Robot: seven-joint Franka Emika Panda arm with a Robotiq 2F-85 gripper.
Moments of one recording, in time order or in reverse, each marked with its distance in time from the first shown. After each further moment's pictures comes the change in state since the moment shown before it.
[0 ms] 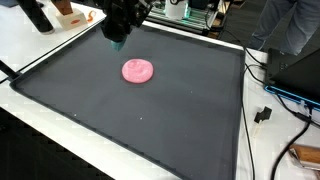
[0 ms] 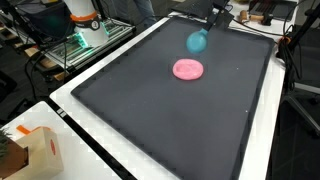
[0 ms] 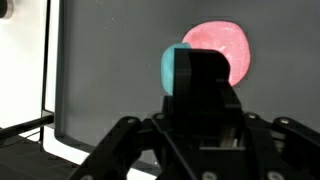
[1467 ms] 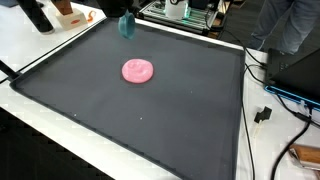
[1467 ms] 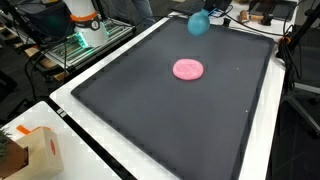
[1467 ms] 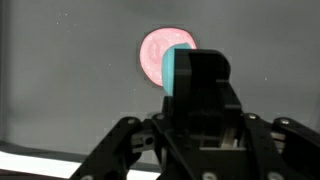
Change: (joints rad) arm -0.129 -0.129 0.007 -0.044 0.320 -0.001 -0.253
